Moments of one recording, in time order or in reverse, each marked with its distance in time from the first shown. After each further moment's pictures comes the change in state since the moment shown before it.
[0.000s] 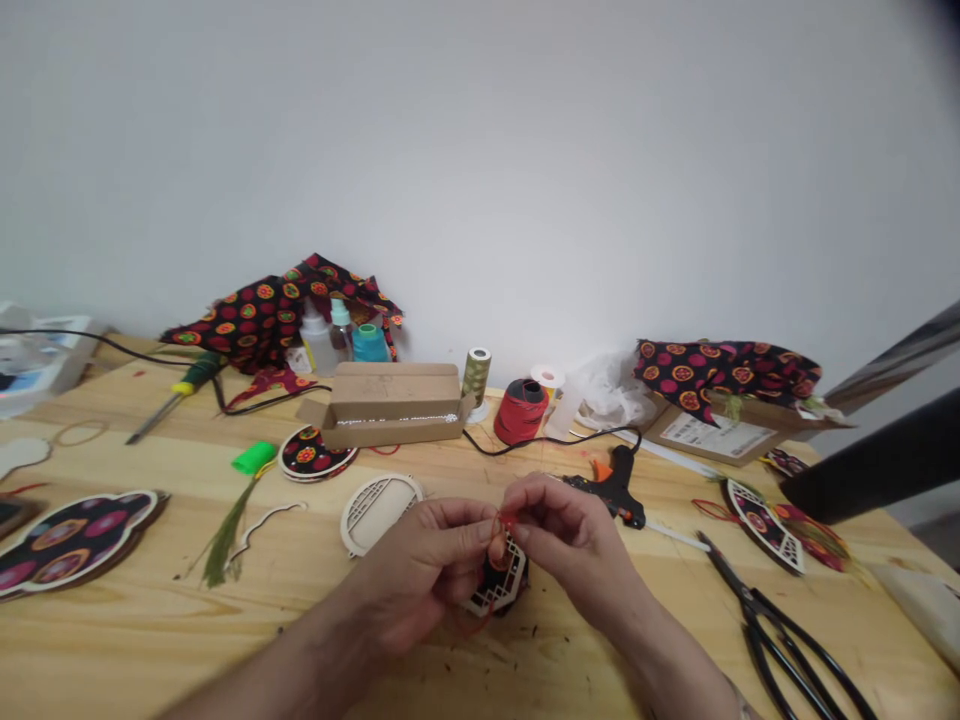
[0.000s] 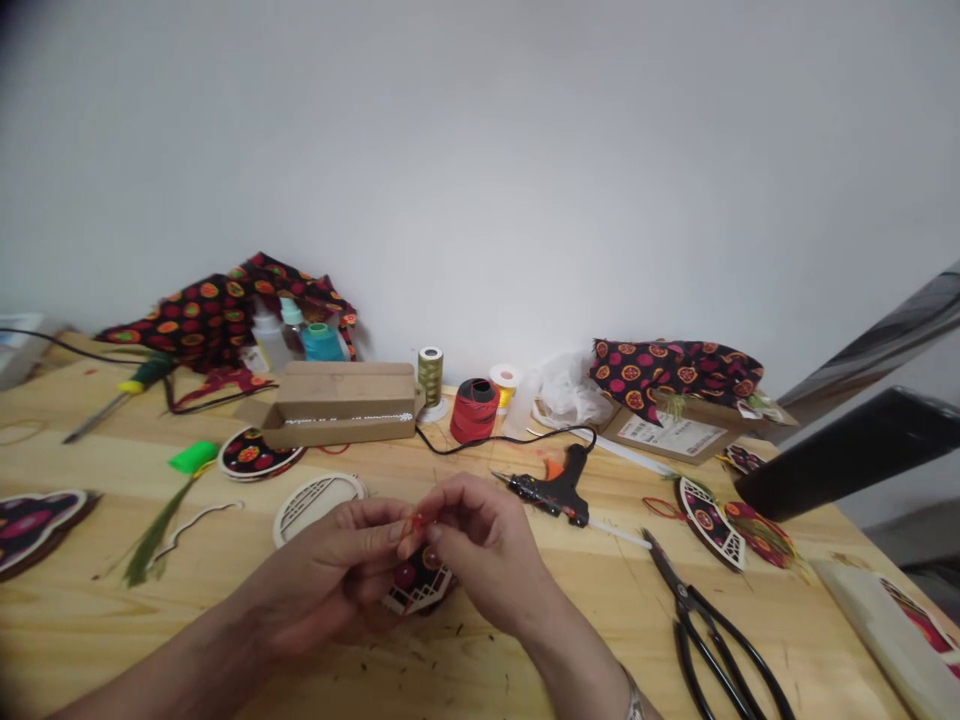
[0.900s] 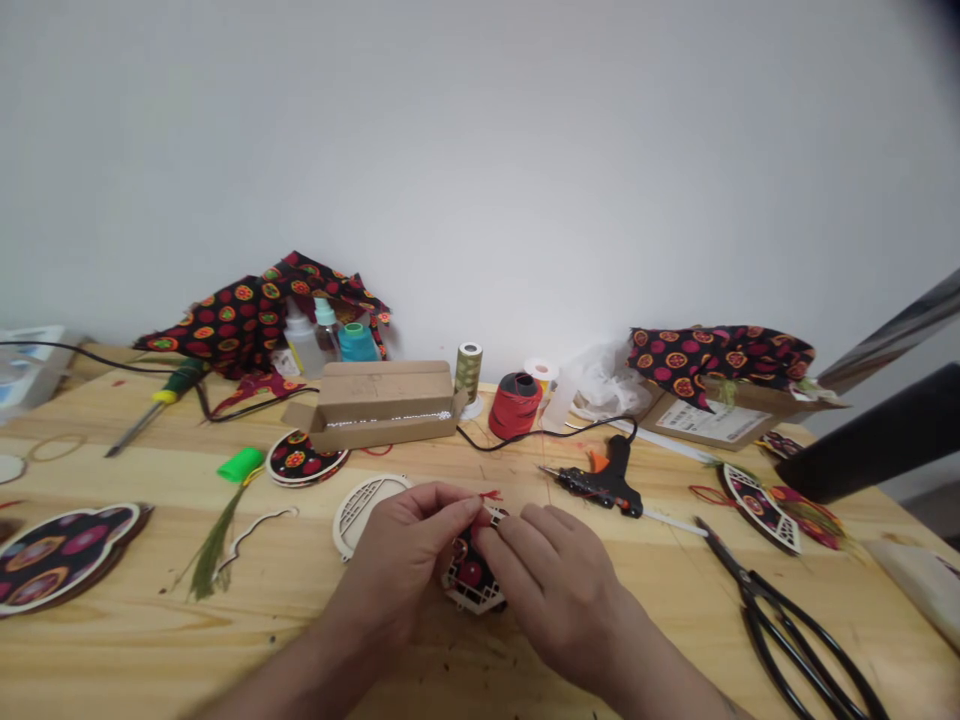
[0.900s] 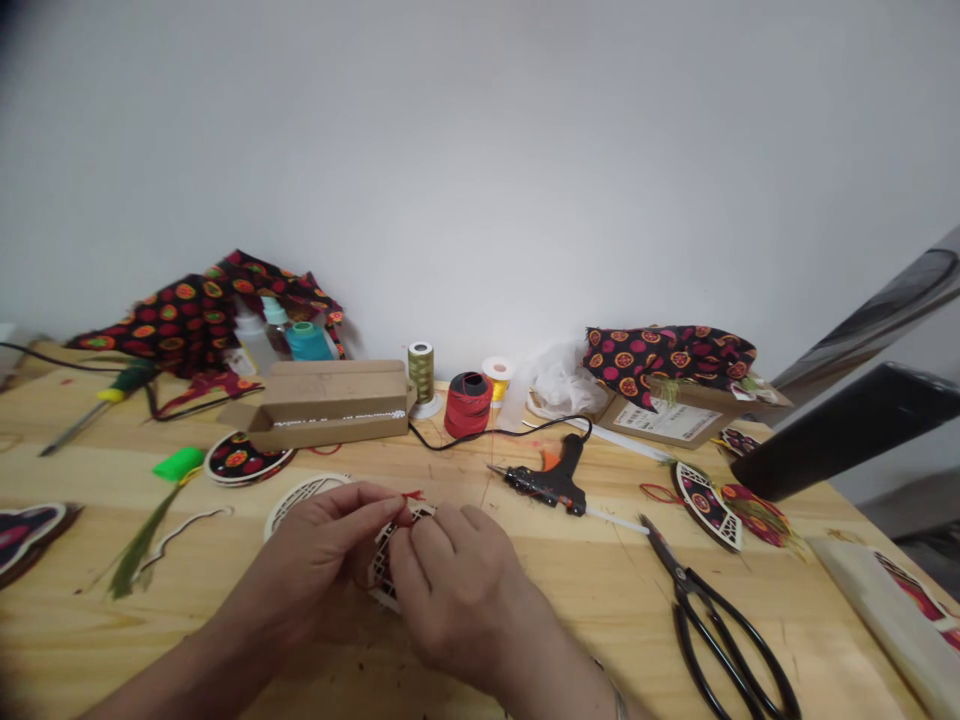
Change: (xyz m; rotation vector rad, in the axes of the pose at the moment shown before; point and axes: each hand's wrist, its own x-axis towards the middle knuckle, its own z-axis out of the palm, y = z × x) left_hand 0.002 0.008 0.013 0.097 0.400 0.133; right_hand -0.017 0.000 0.006 -1.397 -0.128 -0.796
